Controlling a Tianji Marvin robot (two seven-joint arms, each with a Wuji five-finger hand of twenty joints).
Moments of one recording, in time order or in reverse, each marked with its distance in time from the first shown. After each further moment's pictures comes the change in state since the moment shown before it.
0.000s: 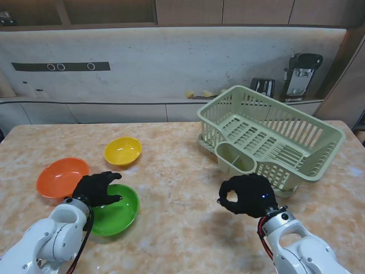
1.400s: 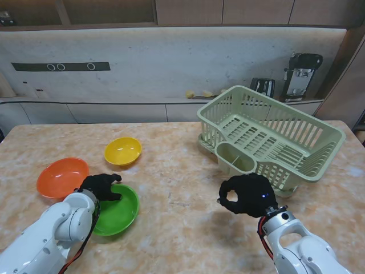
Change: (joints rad) left arm -0.215 0.018 0.155 0.228 -0.013 0.070 -0.072; right arm 0.002 0.000 0.002 0.001 0.003 -0.005 -0.001; left_hand -0.029 0.000 0.064 0.000 0.003 -0.002 0.050 0.012 0.106 -0.022 0.091 0.060 0.102 0.013 0.095 0.093 0.041 0.025 0.198 0.095; right_hand 0.000 0.000 0.000 0.000 0.000 0.000 0.000 0.000 0.000 0.000 0.000 0.000 0.000 0.000 0.000 0.000 -0.001 0.000 0.000 -0.004
